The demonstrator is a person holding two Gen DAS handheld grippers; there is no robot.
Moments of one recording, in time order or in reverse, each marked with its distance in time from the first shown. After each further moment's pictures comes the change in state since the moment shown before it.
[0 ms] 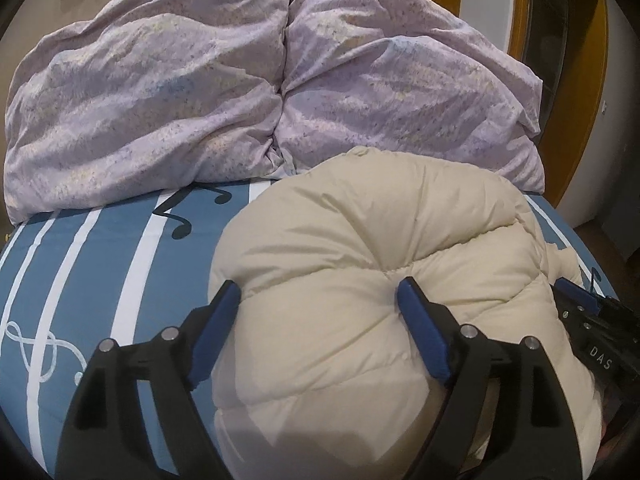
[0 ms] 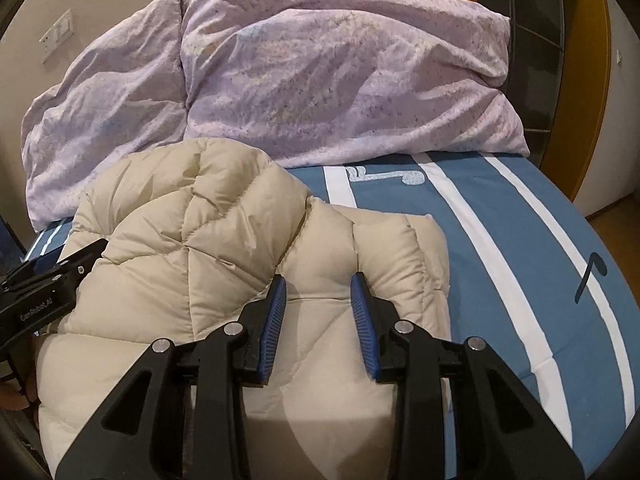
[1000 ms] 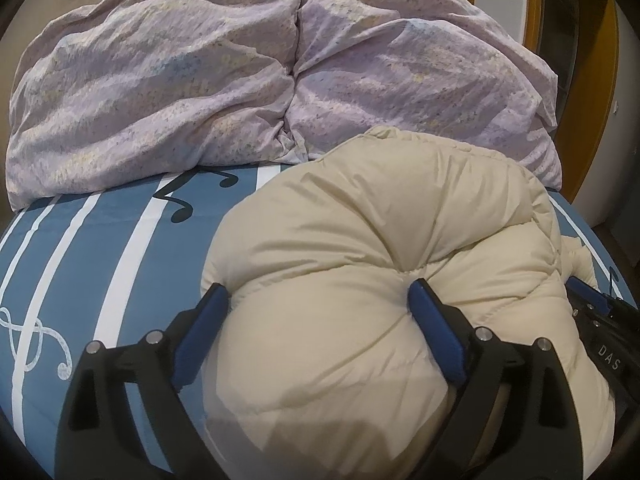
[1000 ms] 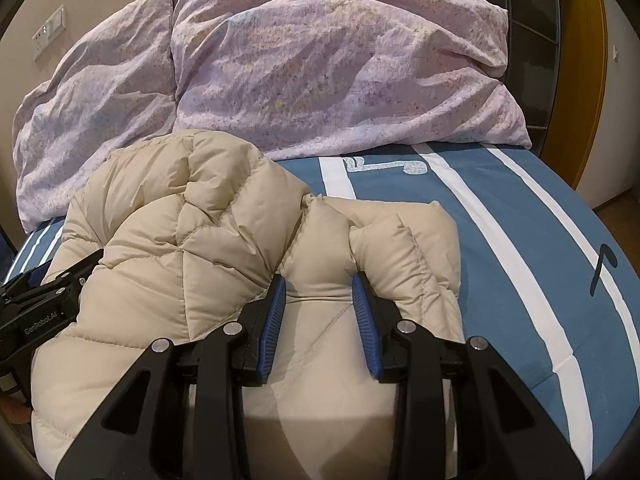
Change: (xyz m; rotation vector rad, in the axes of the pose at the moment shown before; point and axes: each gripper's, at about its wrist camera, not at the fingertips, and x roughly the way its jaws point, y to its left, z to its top) left arm 0.024 0.005 -0.011 -0.020 0.005 0.030; right arm 0.018 0.003 -0.004 0.005 -0.005 -0.017
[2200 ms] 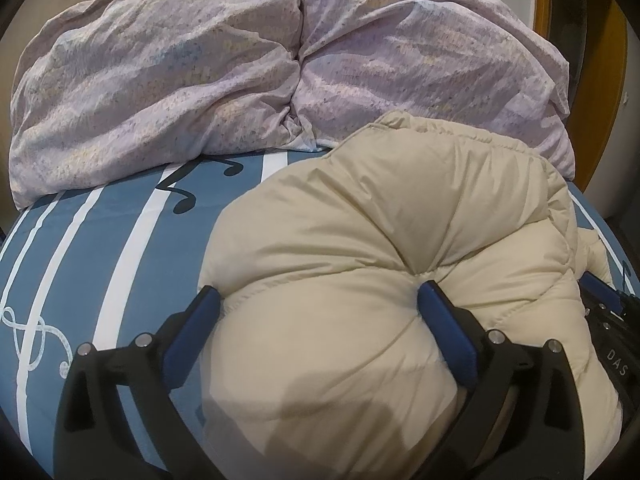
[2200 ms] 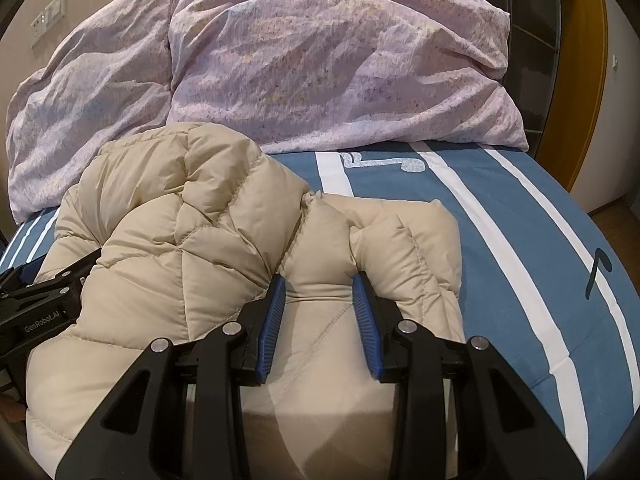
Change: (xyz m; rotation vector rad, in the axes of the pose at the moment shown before) left arm 0.011 0.001 0.004 0.017 0.051 0.043; right arm 0.005 0.004 0.001 -0.026 0.010 -0.041
